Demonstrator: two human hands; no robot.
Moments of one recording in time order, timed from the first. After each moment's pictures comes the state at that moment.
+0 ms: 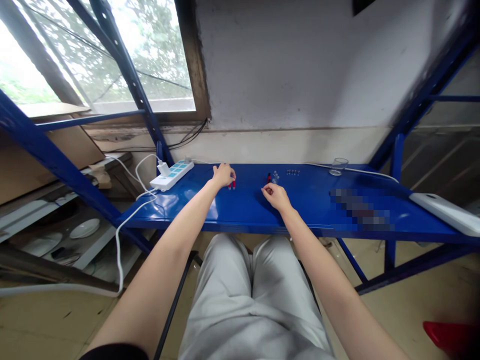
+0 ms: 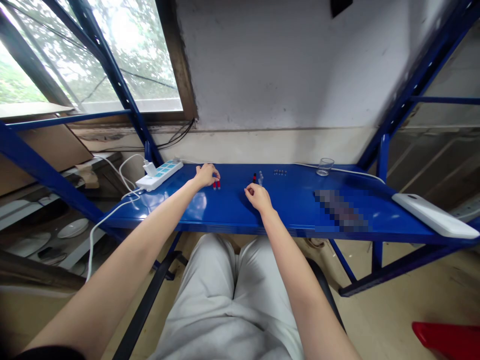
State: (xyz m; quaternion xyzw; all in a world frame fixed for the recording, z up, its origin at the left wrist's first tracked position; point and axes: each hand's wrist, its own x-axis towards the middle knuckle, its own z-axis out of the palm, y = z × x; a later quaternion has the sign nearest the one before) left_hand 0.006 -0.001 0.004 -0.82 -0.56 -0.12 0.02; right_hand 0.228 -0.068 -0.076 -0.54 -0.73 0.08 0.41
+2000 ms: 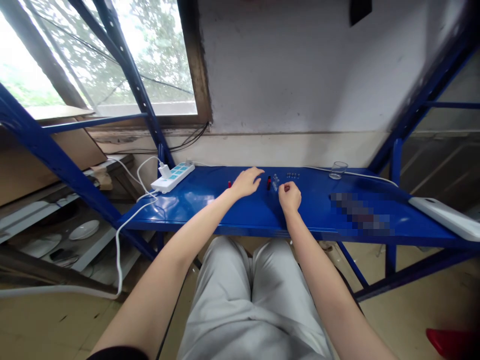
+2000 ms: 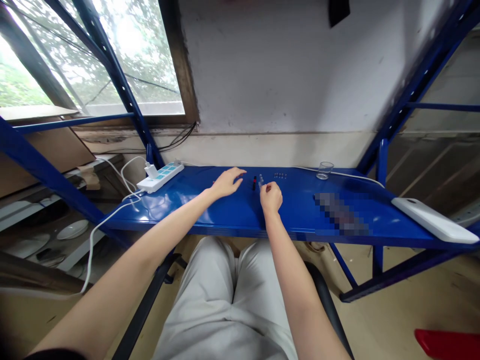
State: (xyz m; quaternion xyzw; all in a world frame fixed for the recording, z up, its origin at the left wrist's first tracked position) left_hand 0.066 -0.042 0.001 -0.90 -0.37 -0.25 0.00; right_hand 0.241 -0.072 -0.071 -0.70 -0.49 -0.01 0.52
